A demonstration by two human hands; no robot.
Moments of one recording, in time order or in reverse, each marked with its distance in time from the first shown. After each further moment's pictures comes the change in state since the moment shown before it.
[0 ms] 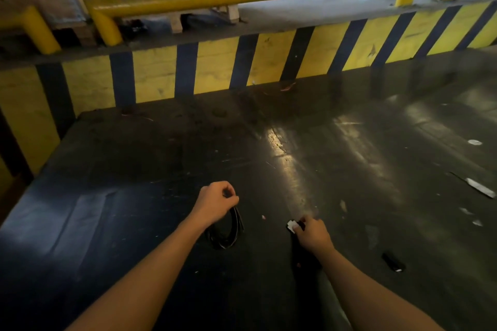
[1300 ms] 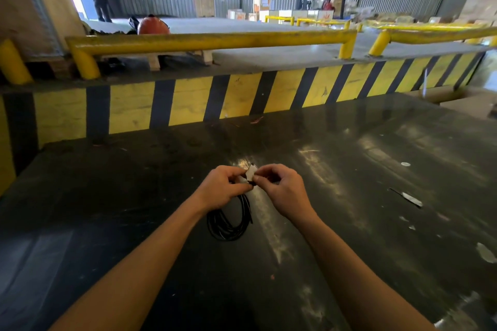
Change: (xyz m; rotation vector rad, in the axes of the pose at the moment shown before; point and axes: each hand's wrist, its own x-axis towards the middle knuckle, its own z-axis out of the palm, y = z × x) left_hand -0.029 0.107 -0.041 -0.228 -0.152 0.484; right_hand -0.125 -0.126 -0.135 0.508 0.383 -0.696
